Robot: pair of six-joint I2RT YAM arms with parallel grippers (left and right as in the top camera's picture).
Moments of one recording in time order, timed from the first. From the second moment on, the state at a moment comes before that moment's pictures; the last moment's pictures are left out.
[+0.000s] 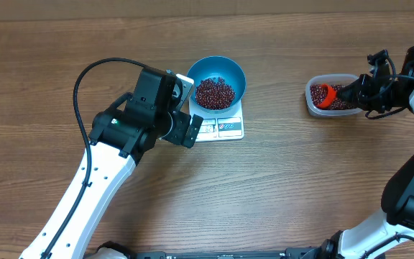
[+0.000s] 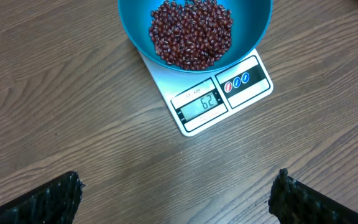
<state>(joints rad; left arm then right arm) -0.42 1.38 1.31 -0.94 0.03 0.00 -0.39 1.86 1.49 -0.98 -0.62 -0.11</state>
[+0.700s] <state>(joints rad) -0.42 1.38 1.31 -0.94 0.03 0.00 -0.47 1.86 1.49 -1.02 -0.71 -0.09</state>
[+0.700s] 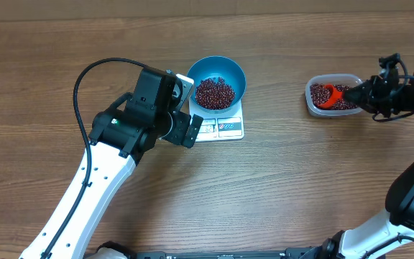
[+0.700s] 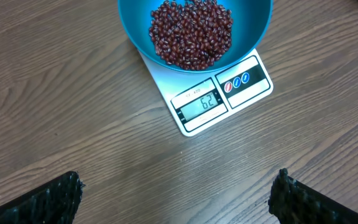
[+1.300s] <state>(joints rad) -0.42 1.38 1.31 -0.94 0.03 0.00 -0.59 1.86 1.49 -1.06 -0.88 -0.11</state>
